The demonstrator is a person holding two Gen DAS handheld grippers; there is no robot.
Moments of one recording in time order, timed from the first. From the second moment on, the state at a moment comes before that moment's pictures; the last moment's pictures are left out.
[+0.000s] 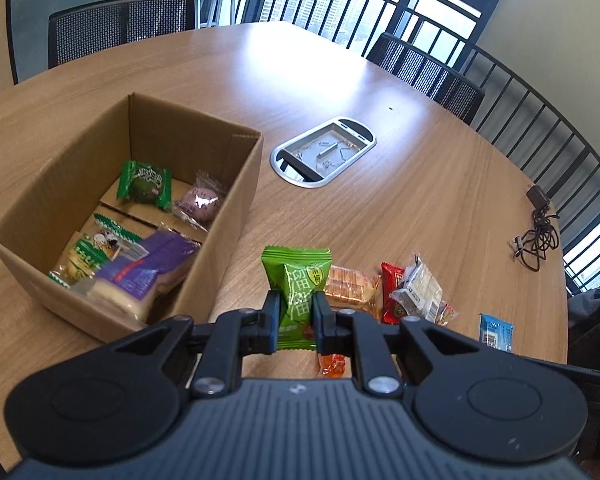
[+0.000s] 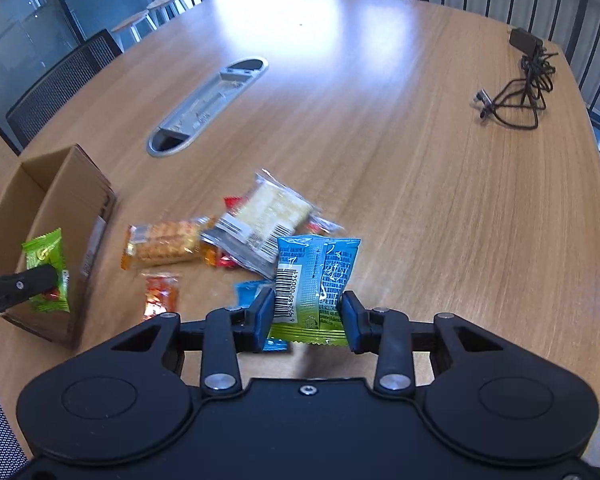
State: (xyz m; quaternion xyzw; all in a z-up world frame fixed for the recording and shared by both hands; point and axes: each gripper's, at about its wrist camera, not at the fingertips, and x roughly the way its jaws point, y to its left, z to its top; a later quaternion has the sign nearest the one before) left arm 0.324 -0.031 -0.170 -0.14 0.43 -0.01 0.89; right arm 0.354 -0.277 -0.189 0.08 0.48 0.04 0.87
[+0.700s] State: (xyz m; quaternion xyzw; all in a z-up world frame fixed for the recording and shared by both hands) left arm 0.315 0.029 -0.131 -0.14 0.40 -0.01 0.91; right arm 0.341 -0.205 -0.136 0.09 0.43 0.07 0.89
